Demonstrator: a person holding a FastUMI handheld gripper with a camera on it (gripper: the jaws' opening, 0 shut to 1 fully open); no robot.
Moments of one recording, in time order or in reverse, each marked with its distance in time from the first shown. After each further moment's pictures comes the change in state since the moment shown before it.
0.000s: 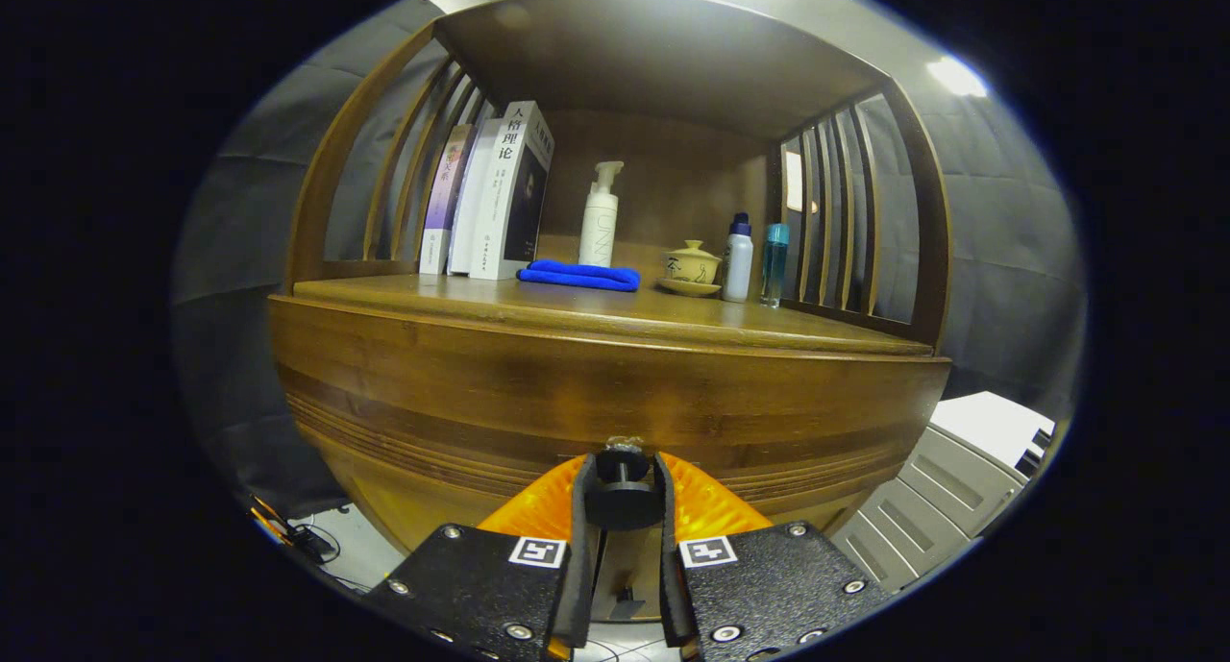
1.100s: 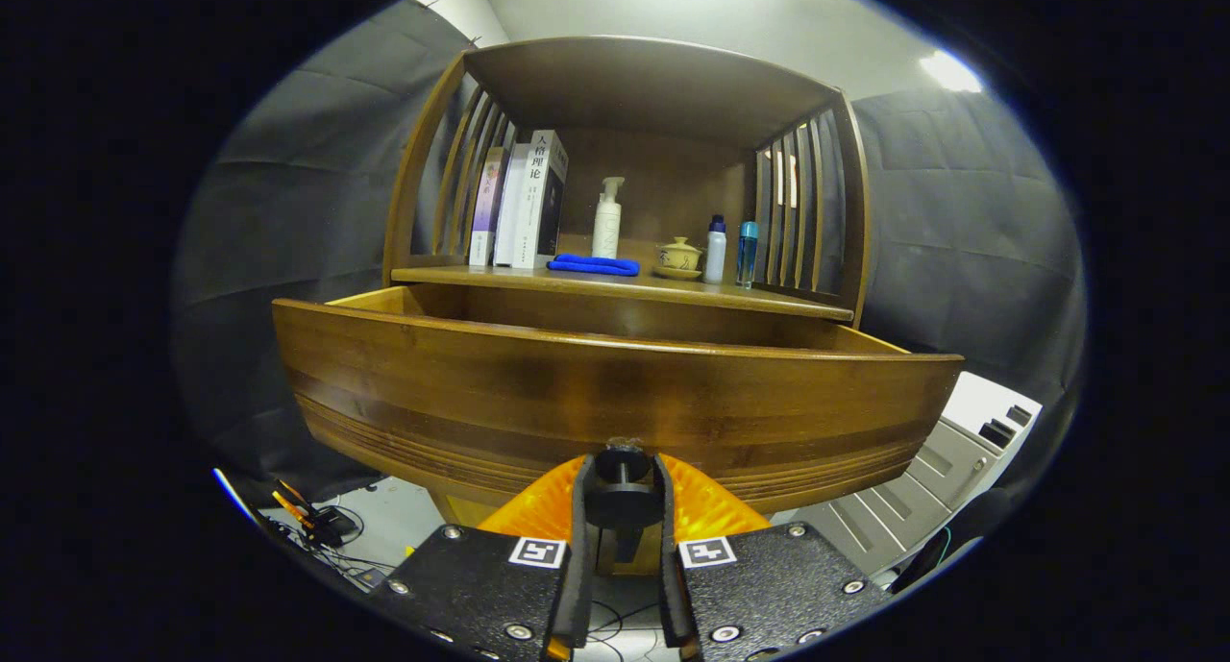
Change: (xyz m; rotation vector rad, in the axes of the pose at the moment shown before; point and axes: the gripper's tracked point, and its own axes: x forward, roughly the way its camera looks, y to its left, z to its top) arm -0.133 -0.003 -0.027 0.029 0.029 0.034
